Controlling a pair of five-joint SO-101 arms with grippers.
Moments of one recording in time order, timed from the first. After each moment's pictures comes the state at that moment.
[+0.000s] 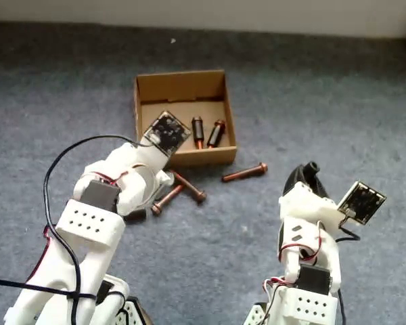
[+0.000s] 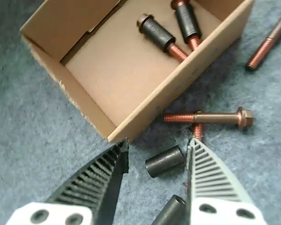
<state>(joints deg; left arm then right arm) 11.6 -41.9 50.9 52.3 -22.8 7.8 -98.6 95.9 31.4 -20.8</state>
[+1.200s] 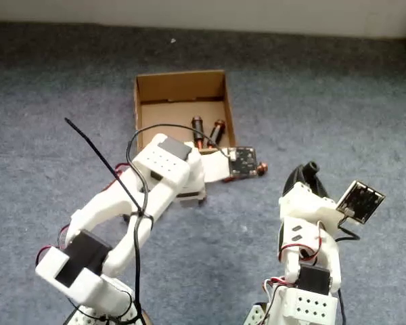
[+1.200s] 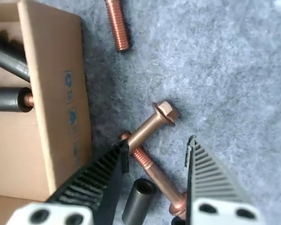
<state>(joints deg) 23.6 3.3 23.1 61.7 -49.3 7.8 -98.6 96.0 31.4 -19.3</state>
